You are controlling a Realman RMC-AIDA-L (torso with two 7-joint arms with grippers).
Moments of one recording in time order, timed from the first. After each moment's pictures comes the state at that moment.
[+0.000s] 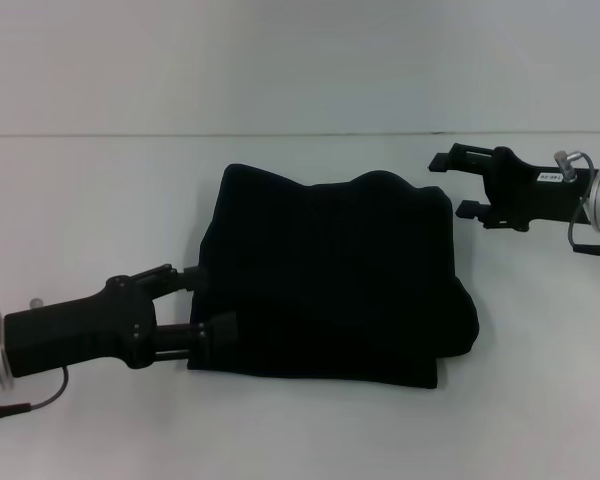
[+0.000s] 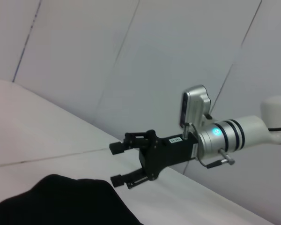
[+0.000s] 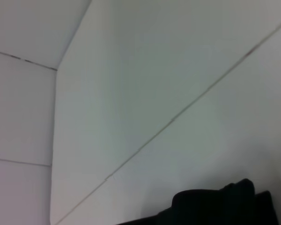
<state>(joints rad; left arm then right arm) -0.47 -2.04 0.56 0.52 1.96 1.71 -1.35 0.80 1.97 -0.69 -0.35 -2.00 -1.02 2.59</state>
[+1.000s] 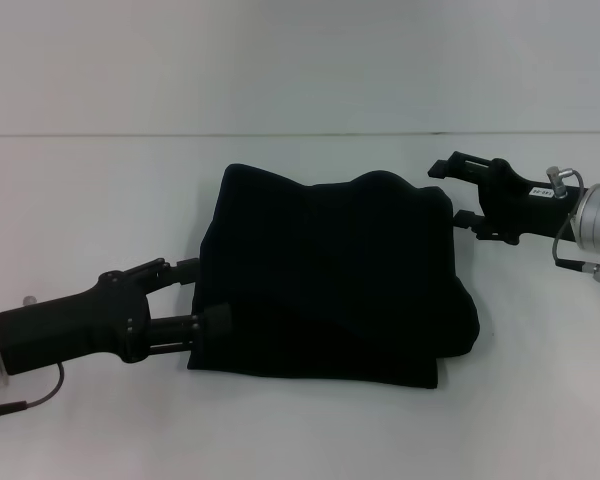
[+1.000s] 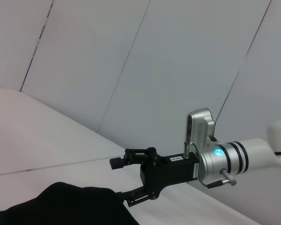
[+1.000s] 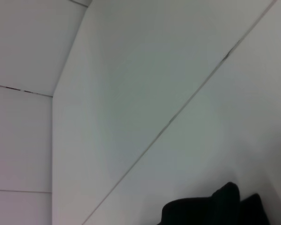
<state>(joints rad) -0.46 -2.04 0.53 0.51 1.95 1.72 -1.35 0.77 2.01 -0.69 -0.31 -1.91 -0.92 2.56</state>
